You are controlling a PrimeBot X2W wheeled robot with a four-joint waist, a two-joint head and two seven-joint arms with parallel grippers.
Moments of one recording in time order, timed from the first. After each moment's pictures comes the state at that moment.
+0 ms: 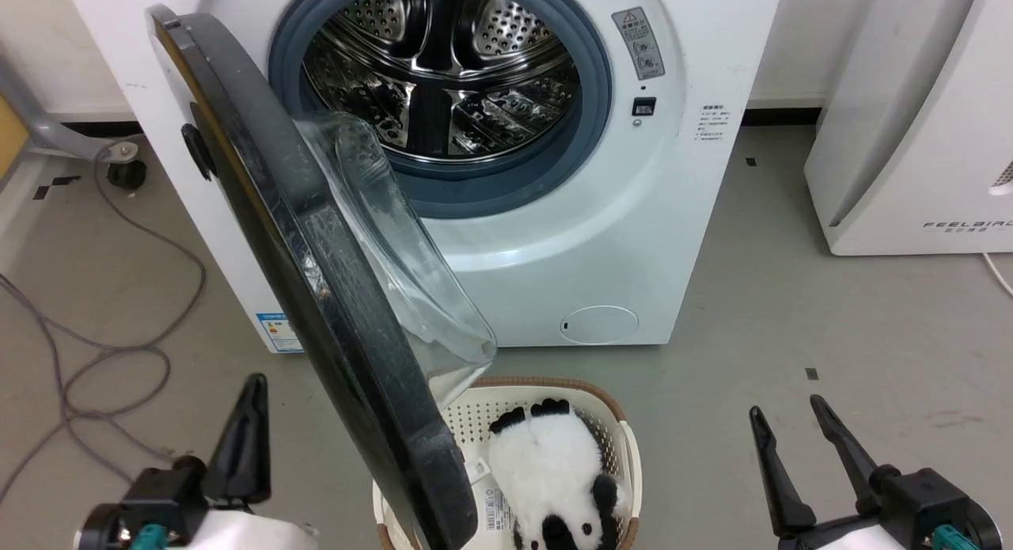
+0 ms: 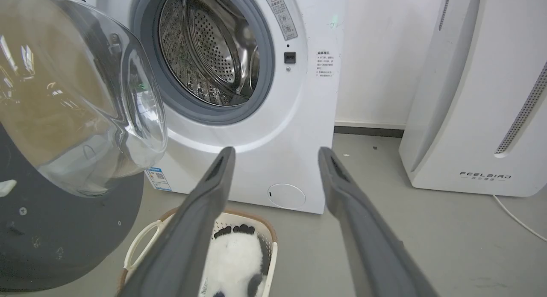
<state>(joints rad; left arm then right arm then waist) 0.04 0.08 0.07 0.07 -0.13 -0.10 -0.26 0.10 -0.05 0.02 0.00 0.09 0.13 -0.16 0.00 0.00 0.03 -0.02</state>
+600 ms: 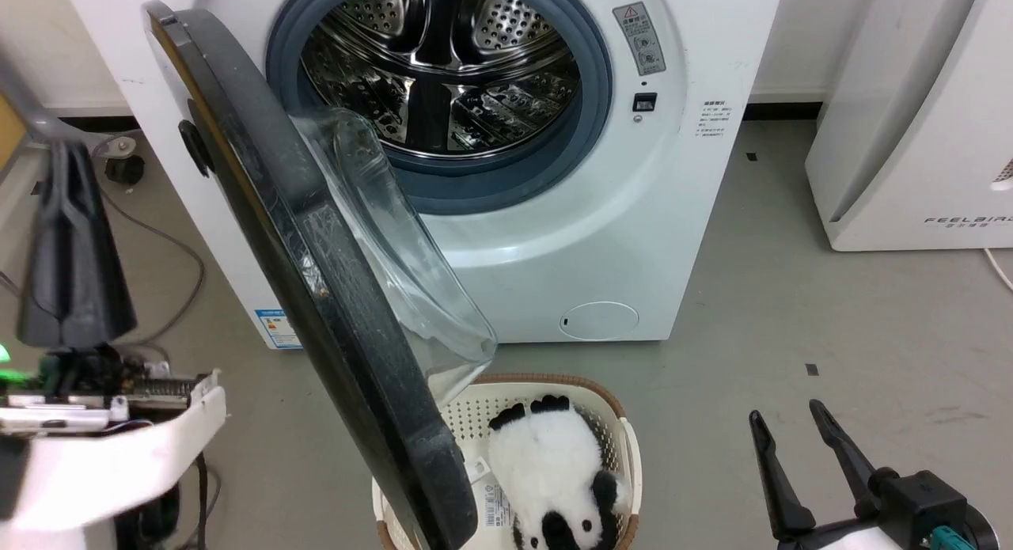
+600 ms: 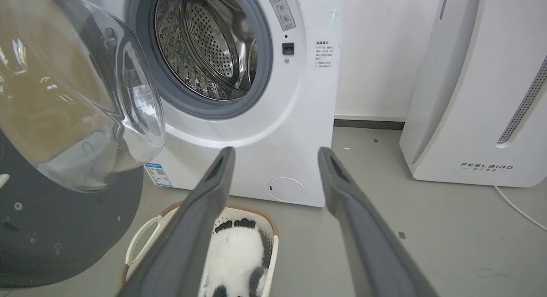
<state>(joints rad) -0.17 0.18 0.13 -0.41 -0.13 -0.05 -0.24 0.10 -0.05 0.02 0.02 0.10 0.13 -0.17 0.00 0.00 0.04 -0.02</state>
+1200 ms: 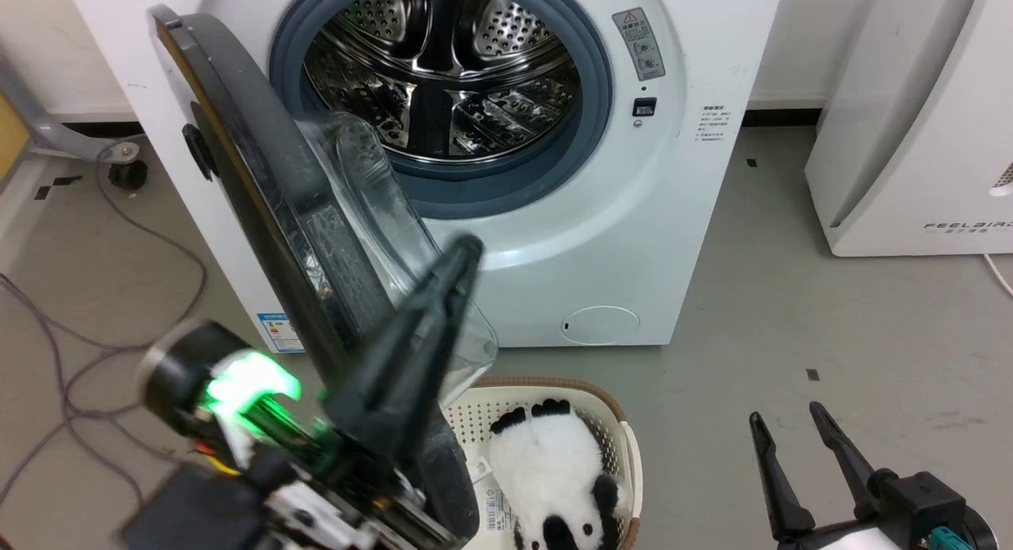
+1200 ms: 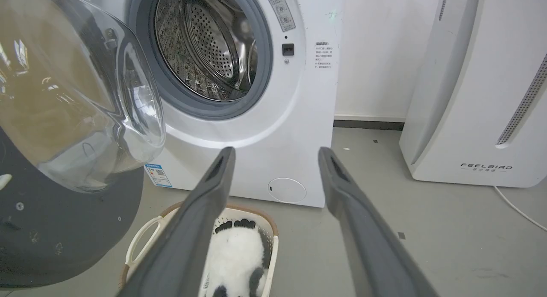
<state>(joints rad) -0.16 0.19 -0.32 -0.69 -0.24 -0.12 0.01 0.10 -0.05 0.02 0.03 0.10 0.13 -0.17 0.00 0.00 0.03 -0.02</state>
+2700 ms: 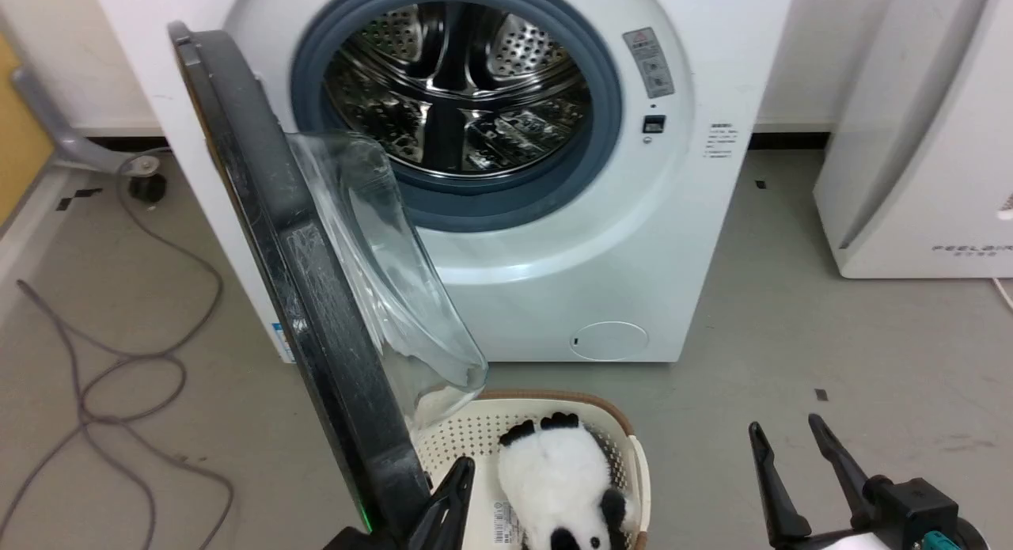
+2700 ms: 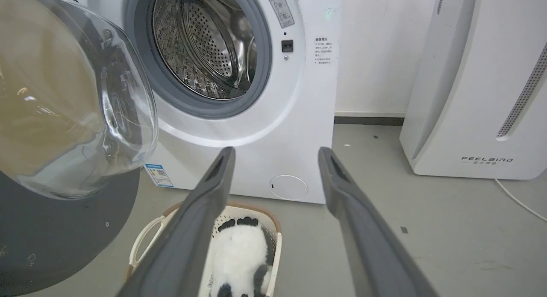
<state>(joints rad) 0.19 0.15 -0.42 -0.20 -0.23 0.10 -0.06 0.10 -0.05 0.03 0.07 0.12 0.13 -0.17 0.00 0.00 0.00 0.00</state>
